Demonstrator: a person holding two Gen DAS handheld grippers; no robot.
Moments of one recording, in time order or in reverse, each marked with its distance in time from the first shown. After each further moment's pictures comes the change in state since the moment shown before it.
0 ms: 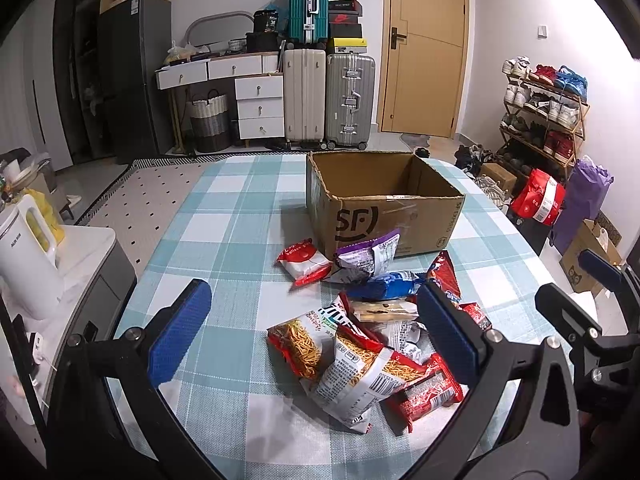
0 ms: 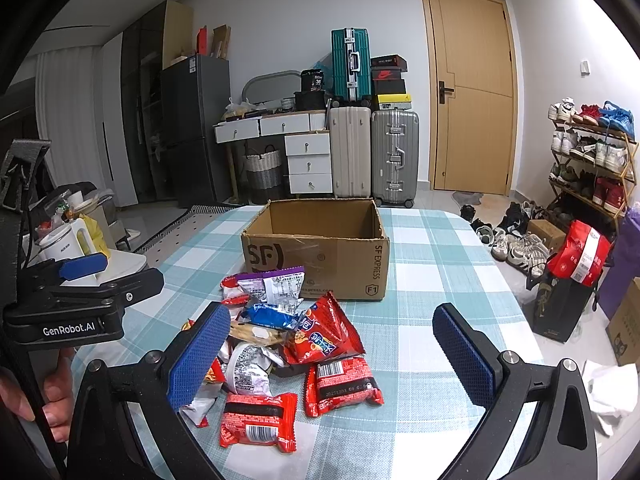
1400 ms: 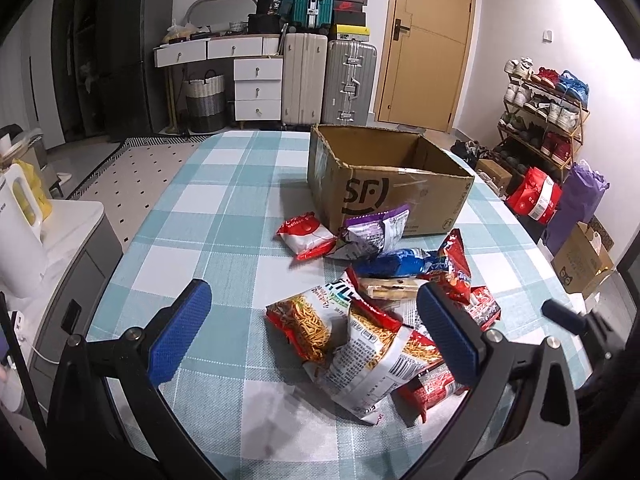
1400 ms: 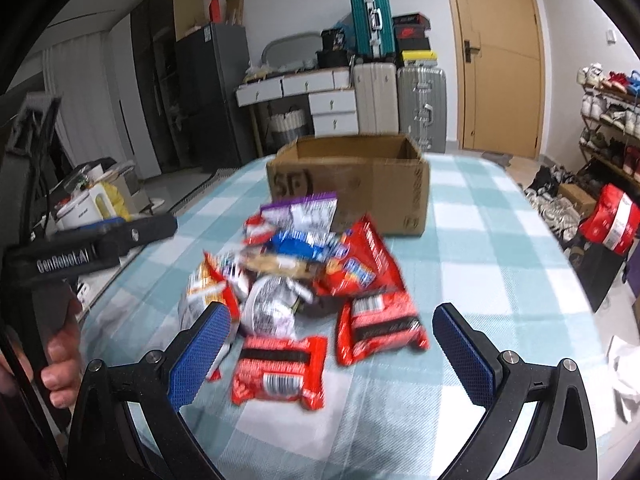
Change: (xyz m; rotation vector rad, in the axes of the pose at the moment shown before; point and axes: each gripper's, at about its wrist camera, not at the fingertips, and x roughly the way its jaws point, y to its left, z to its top) left arm 0.034 0.021 -0.019 -0.056 0.050 -0.045; right arm 0.037 0.011 -0.054 0.009 0.164 0.122
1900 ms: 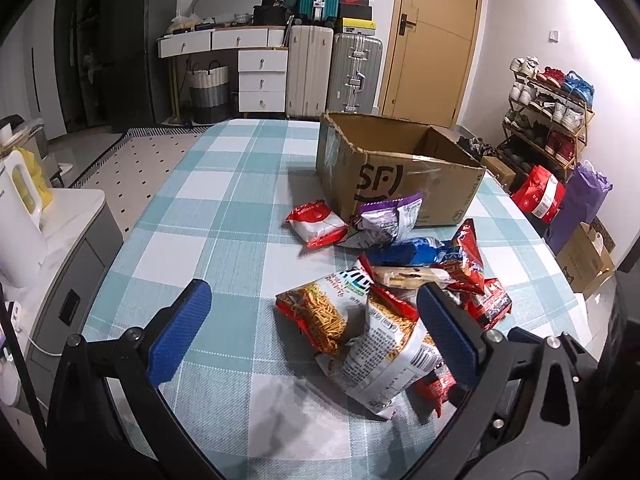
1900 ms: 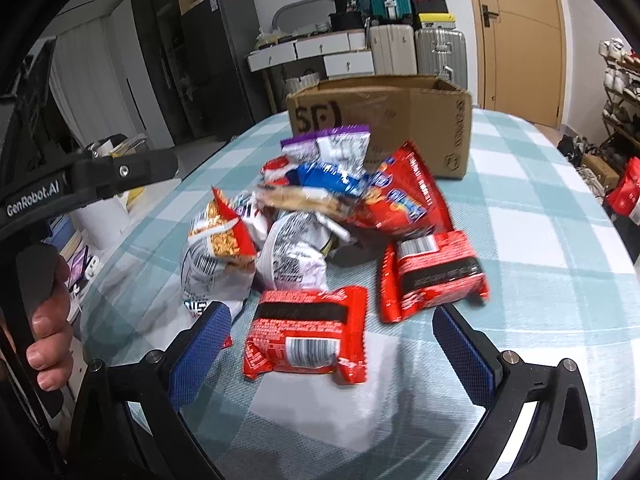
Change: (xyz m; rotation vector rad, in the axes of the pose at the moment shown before) left arm 0.015 0.012 -0.009 -0.026 0.027 0.004; right arm 0.046 0.015 -0.029 0.009 0.130 0.074
